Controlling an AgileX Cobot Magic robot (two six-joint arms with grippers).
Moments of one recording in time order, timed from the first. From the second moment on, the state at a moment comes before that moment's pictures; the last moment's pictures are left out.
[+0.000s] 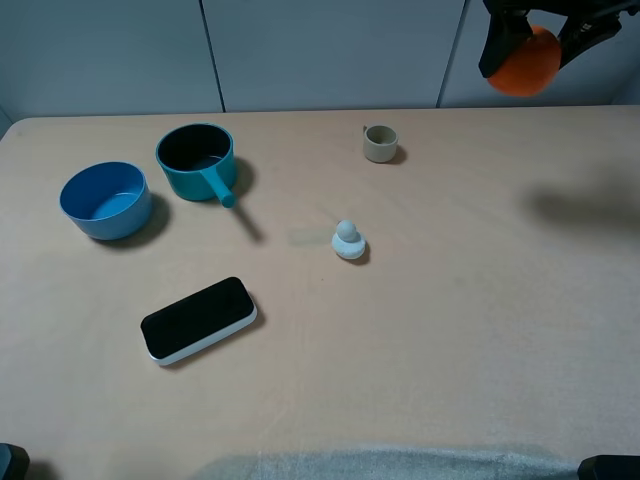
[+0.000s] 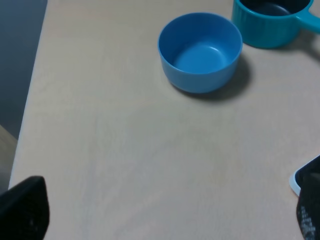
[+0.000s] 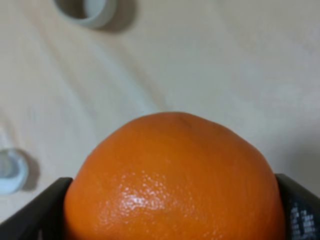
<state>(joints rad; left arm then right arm) 0.01 0.00 -0.49 0.07 1.06 0.04 0.17 1.86 -1.69 0.11 1.22 -0.08</state>
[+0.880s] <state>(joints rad) 0.01 0.00 -0.49 0.07 1.06 0.04 0.35 1.73 -1.36 0.11 1.04 -0.01</state>
